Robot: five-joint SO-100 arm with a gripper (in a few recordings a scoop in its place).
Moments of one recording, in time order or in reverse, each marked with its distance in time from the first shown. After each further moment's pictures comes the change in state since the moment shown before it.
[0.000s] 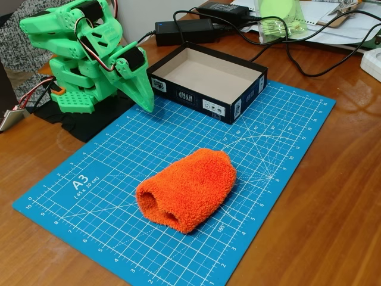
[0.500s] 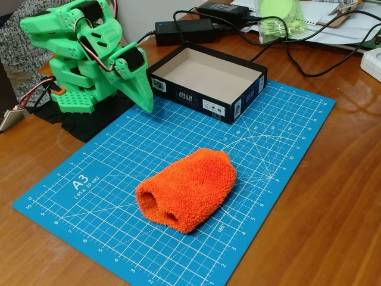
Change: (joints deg) arm 2.1 0.0 0.0 0.0 1.1
